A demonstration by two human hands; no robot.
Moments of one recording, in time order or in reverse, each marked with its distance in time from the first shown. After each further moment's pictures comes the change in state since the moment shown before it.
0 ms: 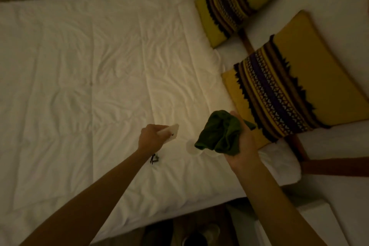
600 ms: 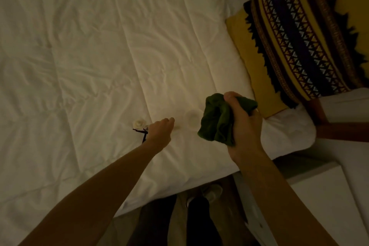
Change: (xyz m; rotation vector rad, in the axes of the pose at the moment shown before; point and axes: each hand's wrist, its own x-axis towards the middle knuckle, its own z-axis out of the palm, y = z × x) left_hand 0.070 -0.099 0.131 0.875 -0.322 0.279; right_hand 0.083 0.067 -0.022 -0.082 0.140 -0.121
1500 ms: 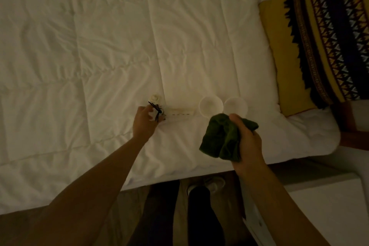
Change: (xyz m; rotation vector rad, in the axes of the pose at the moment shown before) left_hand -0.034 -0.081 0.070 -0.902 0.380 -0.457; right_hand 0.007 0.085 -0.048 -0.052 -0.035 0.305
